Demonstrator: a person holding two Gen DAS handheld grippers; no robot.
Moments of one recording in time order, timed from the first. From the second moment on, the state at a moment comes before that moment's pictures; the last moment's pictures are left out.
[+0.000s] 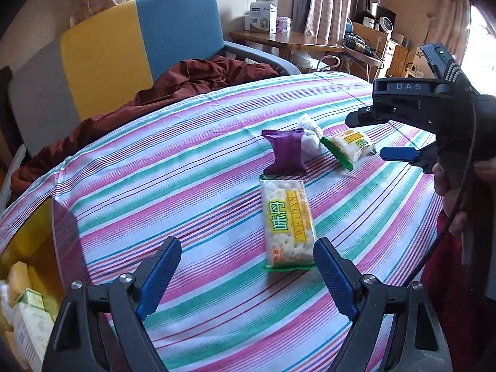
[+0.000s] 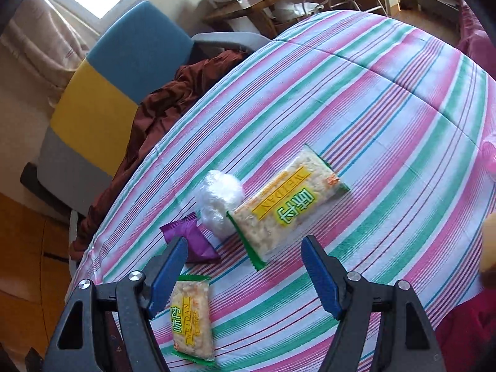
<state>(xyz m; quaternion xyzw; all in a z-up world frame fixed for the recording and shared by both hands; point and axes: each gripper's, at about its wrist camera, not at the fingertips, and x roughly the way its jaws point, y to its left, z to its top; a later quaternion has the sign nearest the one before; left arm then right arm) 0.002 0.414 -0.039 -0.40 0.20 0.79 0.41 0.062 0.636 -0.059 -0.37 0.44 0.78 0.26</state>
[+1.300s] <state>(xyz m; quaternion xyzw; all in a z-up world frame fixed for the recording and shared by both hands) 0.038 0.367 -0.098 -0.38 0.18 0.81 0.41 -0.001 0.587 -0.053 -0.44 0.33 0.81 0.18</state>
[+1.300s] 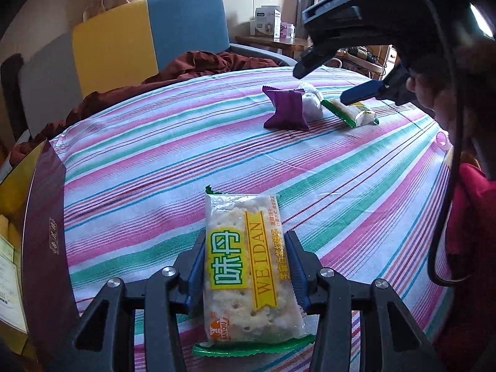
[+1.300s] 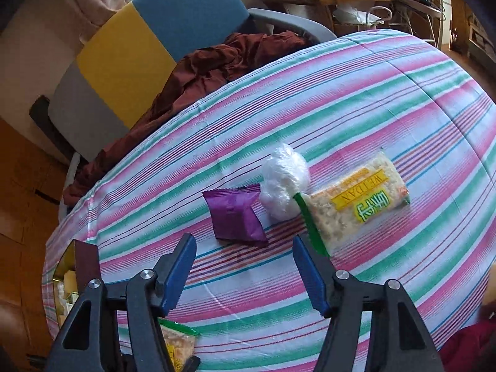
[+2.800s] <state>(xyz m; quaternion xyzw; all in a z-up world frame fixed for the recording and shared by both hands) 0.063 0.325 -0.062 -0.37 0.18 0.83 0.38 -0.057 0.531 -0.082 -0.51 0.18 0.84 0.10</state>
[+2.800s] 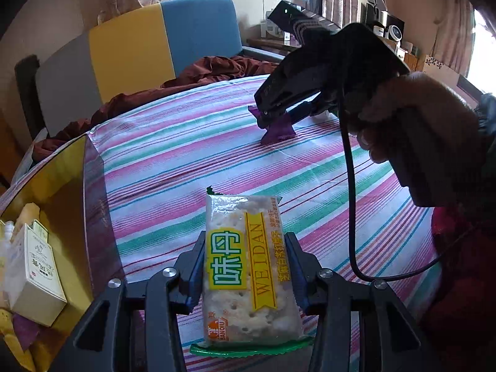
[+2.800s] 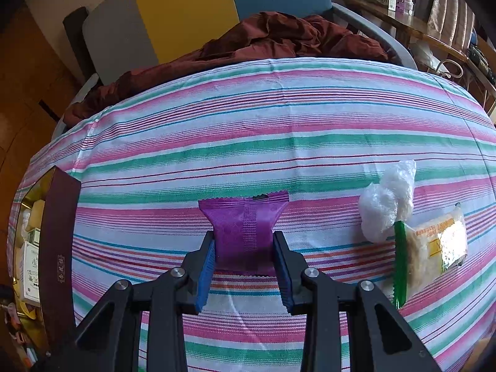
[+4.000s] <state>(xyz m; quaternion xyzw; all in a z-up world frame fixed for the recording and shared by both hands) 0.020 0.192 0.005 -0.36 0.06 0.88 0.29 -0.044 0.514 -0.081 -0.51 0.12 0.84 0.13</state>
